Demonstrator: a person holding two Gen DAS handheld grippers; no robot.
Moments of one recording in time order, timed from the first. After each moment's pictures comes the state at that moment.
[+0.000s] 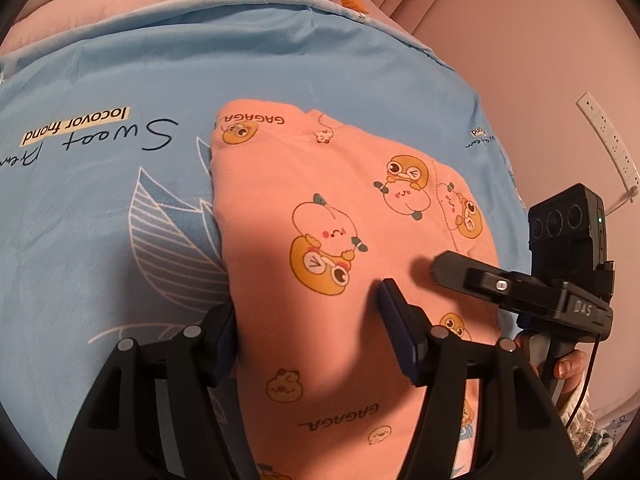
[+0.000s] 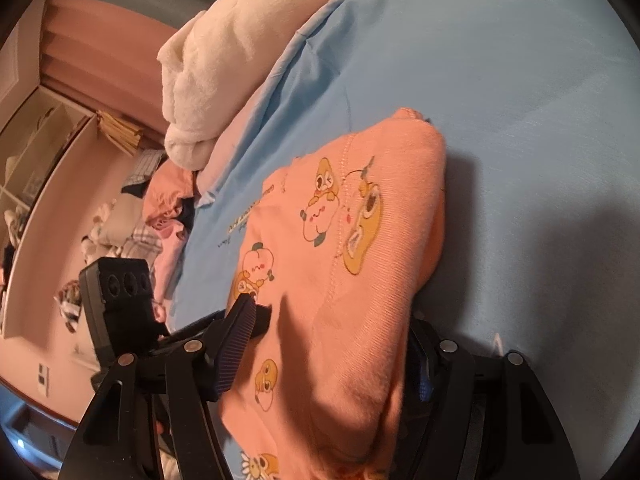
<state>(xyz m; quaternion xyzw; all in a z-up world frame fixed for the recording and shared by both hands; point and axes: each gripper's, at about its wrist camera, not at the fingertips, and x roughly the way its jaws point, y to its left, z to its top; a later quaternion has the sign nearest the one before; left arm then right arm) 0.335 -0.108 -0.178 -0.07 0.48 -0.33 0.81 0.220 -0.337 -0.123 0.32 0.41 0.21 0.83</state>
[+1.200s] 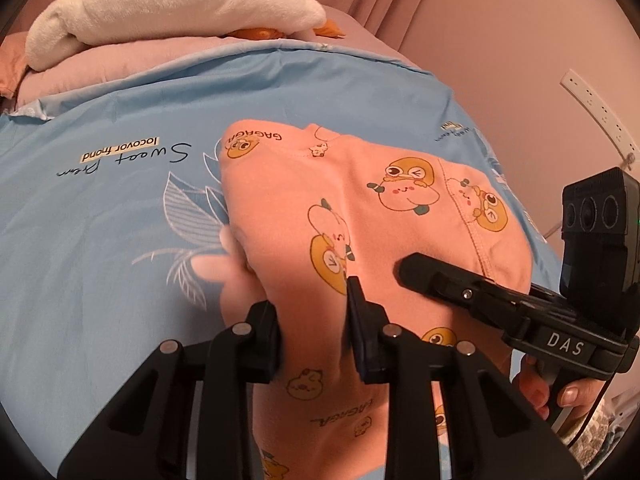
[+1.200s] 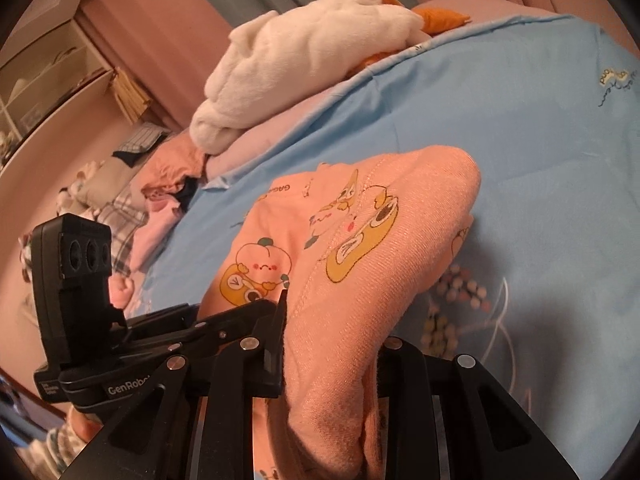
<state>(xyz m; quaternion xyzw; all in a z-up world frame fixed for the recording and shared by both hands) 0.246 -0.101 -0.117 -0.03 0.44 -0.31 0.84 0.139 -0.296 -0.061 0.20 0.36 0.17 0.89</state>
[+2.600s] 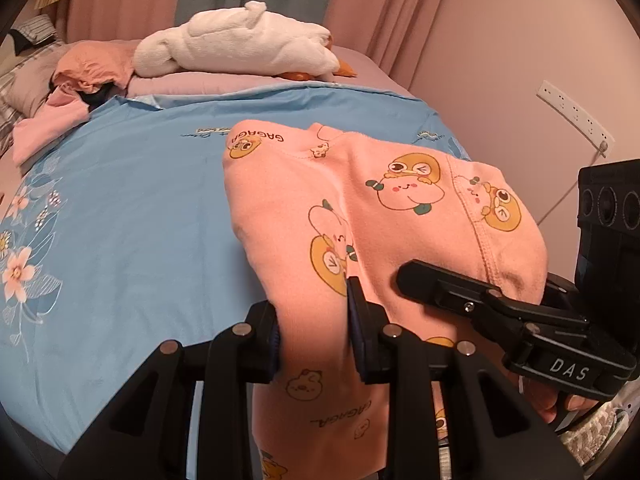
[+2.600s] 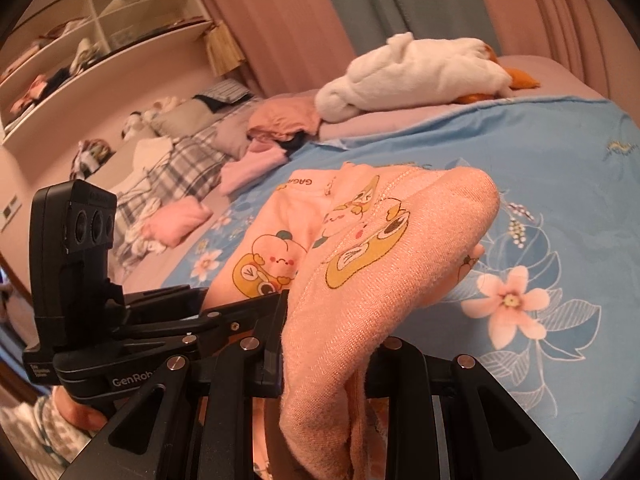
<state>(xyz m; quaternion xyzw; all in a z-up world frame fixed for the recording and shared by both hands) 0.013 0.003 -0.052 -0.04 0.39 -0.24 0.89 -0.047 -0.179 0.004 0.09 0.33 0.25 0.91</state>
